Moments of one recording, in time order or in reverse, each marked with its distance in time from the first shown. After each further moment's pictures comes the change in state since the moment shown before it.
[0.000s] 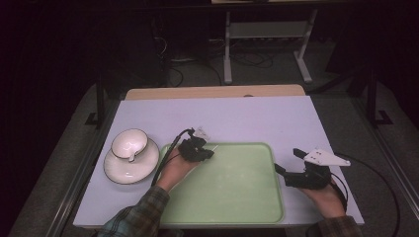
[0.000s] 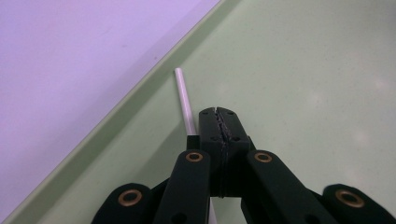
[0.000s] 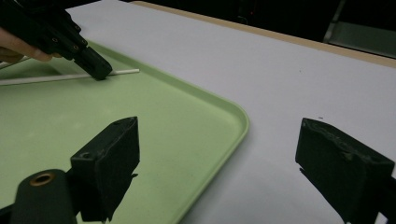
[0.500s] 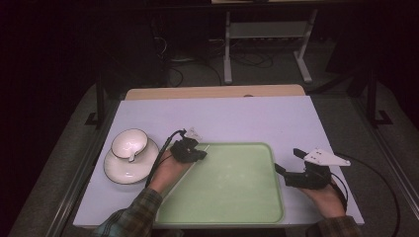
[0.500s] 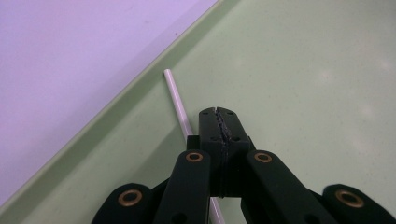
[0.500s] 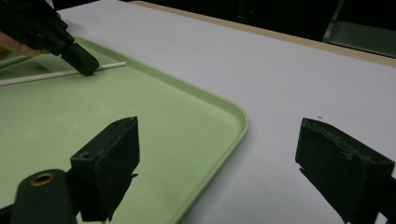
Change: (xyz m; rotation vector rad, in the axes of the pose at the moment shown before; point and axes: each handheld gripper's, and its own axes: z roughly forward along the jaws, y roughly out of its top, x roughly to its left) left arm 0.008 -0.015 -0.014 0.000 0.010 -0.027; right arm 0.000 0.000 0.000 0.001 -0.003 0.003
